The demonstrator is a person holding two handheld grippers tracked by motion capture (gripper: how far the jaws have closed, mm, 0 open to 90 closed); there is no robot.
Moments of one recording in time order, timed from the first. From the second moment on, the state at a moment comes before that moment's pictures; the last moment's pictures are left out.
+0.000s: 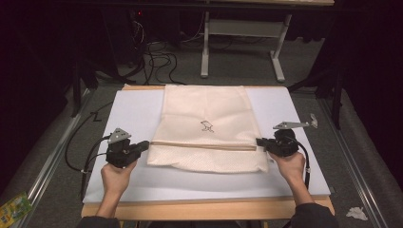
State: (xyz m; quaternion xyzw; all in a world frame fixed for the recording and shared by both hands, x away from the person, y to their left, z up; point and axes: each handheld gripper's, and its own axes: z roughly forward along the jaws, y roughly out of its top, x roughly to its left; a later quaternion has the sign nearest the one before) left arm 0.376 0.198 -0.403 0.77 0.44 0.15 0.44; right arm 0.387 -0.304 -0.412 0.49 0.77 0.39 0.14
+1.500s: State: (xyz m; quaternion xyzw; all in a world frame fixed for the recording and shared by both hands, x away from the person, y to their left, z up) left arm 0.373 0.193 -0.436 0.79 0.45 0.11 0.40; right arm 0.386 -0.304 -0.449 0.50 0.78 0.36 0.11
